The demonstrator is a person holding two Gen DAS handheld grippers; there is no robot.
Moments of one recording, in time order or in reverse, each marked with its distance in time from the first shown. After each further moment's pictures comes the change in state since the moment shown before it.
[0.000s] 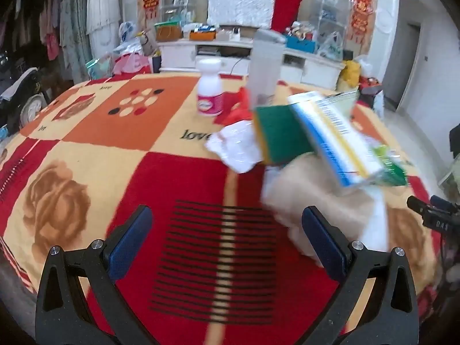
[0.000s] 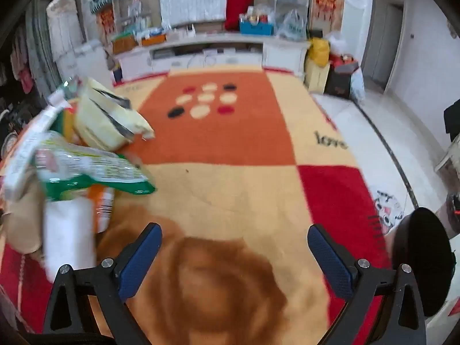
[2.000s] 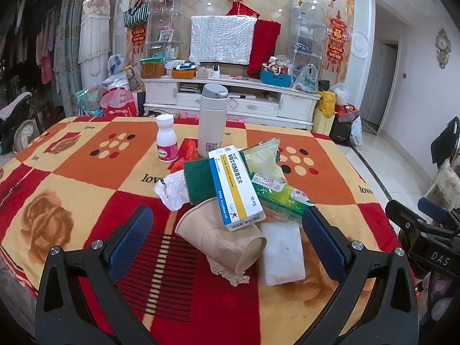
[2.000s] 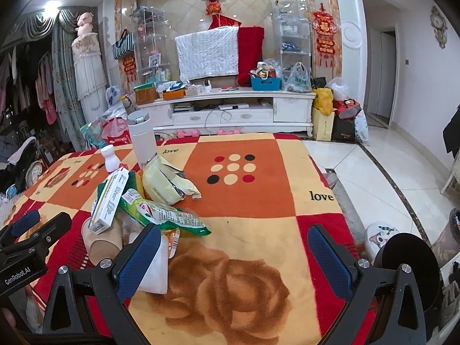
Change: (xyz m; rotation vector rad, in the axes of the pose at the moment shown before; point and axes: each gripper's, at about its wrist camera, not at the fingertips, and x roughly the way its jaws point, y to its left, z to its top) left arm -0.064 -0.082 0.011 0.020 -0.175 -0.059; right arm -0.098 0.015 0.008 0.001 -0.235 0.069
